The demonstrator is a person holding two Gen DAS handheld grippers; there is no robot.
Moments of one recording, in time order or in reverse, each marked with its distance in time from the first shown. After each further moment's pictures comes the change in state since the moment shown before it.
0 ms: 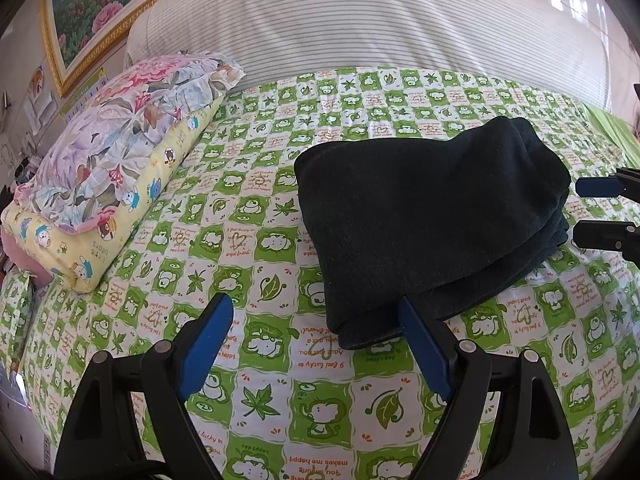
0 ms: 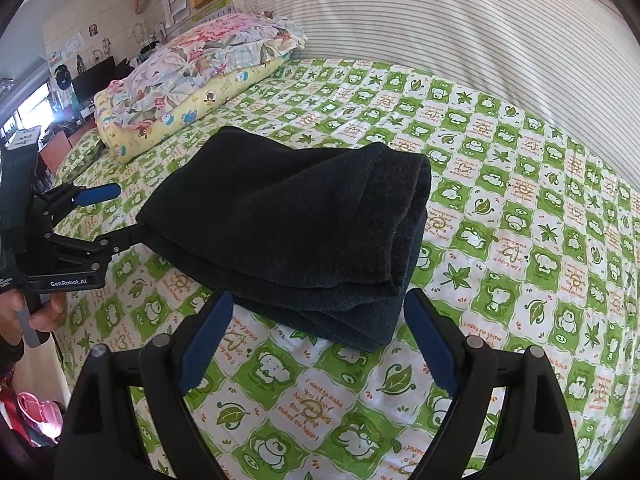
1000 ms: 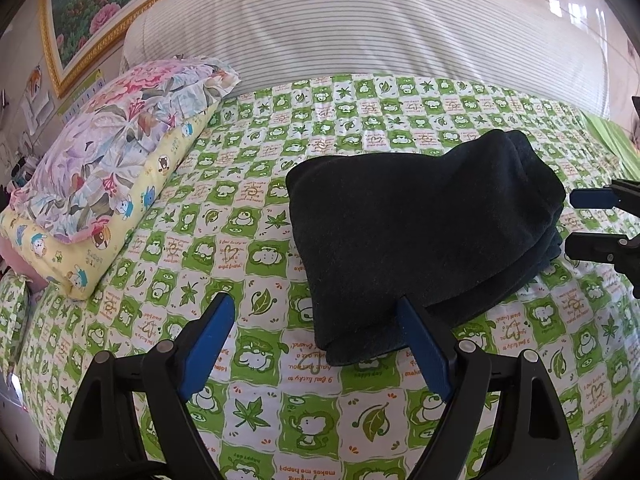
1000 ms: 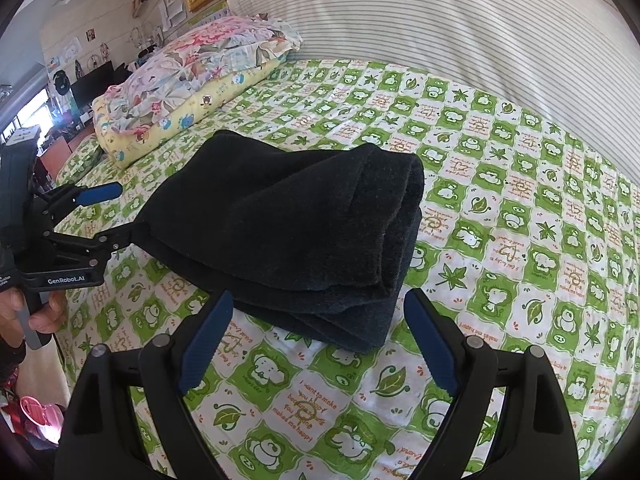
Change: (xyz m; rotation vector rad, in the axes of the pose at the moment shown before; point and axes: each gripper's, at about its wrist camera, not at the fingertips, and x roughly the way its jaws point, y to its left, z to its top) left arm 0.004 -0.001 0.012 0.009 -0.014 -0.023; right arm -0.002 -0.007 0.001 0.018 -0.004 0.007
